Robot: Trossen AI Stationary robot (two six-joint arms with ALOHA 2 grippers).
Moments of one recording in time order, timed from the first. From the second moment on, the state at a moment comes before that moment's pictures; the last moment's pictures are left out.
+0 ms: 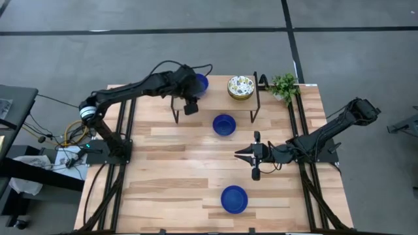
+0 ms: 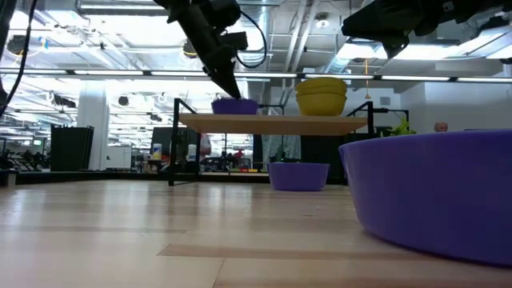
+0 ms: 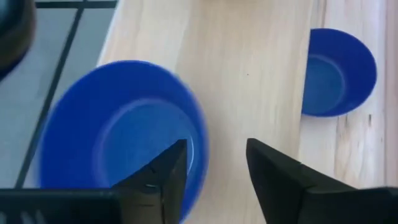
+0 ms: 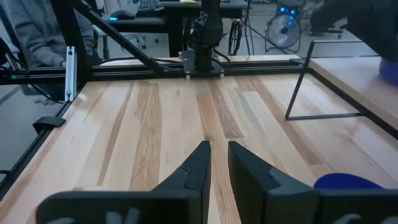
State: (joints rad) left arm 0.43 1.49 1.46 -0.68 -0.08 0.41; right arm 0.46 1.16 0.55 0.30 0.52 0.11
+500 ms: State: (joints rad) left arm 0.26 1.26 1.31 -0.71 -0.08 0.17; right arm 0.46 1.16 0.56 0.26 0.50 0.13
